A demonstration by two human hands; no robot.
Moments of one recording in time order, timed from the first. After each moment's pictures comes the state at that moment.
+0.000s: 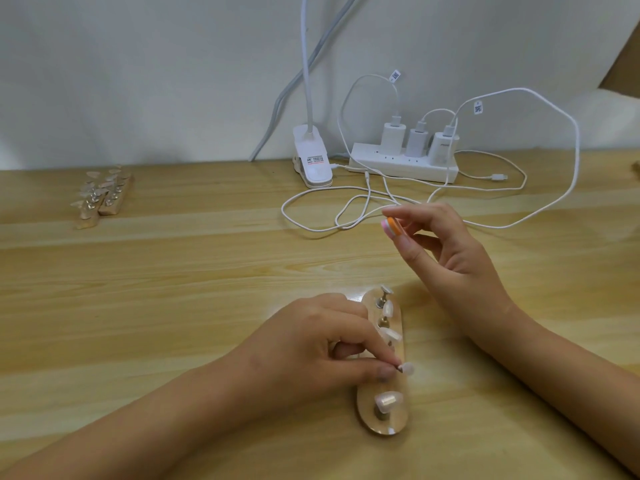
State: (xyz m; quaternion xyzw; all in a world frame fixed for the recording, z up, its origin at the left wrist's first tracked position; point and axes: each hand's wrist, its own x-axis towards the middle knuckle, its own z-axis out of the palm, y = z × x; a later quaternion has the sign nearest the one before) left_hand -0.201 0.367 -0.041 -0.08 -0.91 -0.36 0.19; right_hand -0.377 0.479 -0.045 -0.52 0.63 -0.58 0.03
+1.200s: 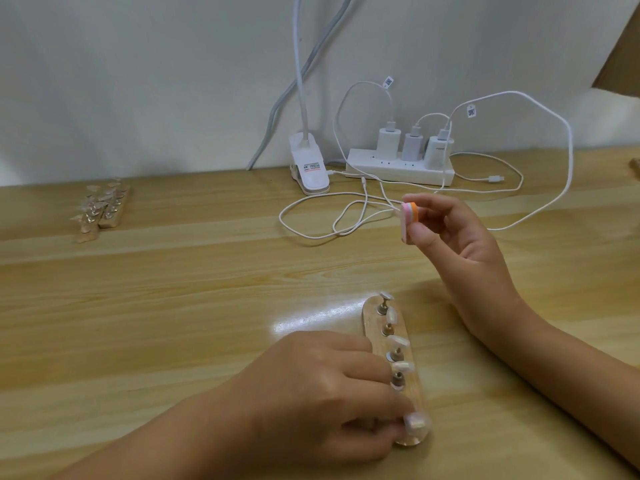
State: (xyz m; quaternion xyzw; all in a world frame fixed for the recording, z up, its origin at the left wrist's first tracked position) left_hand -0.188 0.385 -0.035 -0.20 -0.94 -0.17 0.23; right_hand -0.381 0.481 -0.036 -0.42 0.58 -0.69 0.11
